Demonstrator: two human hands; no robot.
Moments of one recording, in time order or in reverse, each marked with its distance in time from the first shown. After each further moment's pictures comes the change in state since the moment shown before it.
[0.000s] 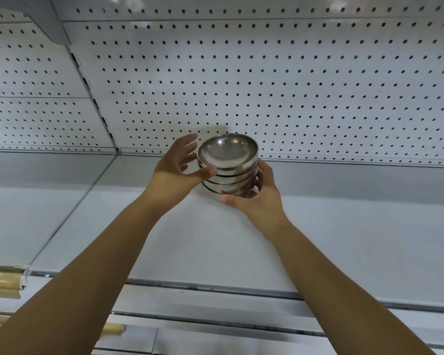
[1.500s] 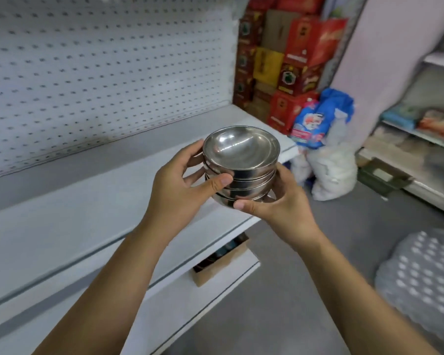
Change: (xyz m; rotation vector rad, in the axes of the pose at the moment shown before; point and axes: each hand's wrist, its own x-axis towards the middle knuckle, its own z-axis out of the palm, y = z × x) left_hand -0.219 0.236 0.392 -0.444 -0.624 0.272; right_hand -0.346 -0.095 -0.416 -0.196 0.630 0.018
